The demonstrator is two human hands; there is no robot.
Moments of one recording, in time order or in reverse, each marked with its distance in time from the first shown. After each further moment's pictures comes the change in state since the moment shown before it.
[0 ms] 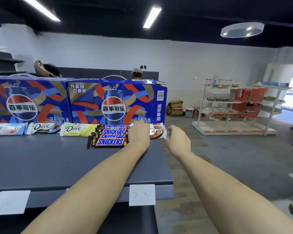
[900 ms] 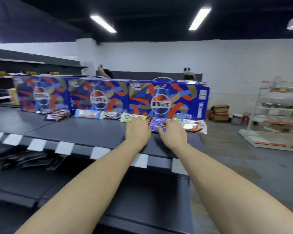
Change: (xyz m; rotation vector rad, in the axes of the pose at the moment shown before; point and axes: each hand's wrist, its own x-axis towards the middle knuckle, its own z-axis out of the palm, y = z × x) left_hand -0.120 -0.111 -0.071 0.086 0.118 -0.219; right_hand -0.087 -0.139 0.002 0.051 -0.076 -0.328
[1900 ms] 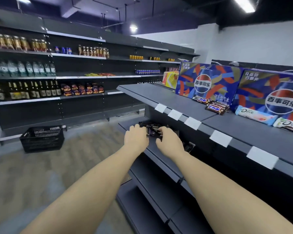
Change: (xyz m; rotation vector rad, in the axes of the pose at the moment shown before) left_hand -0.244 -0.537 -0.095 0.224 -0.218 -0.699; right_hand -0.159 -0.533 0.229 0.395 -0.554 -0.584
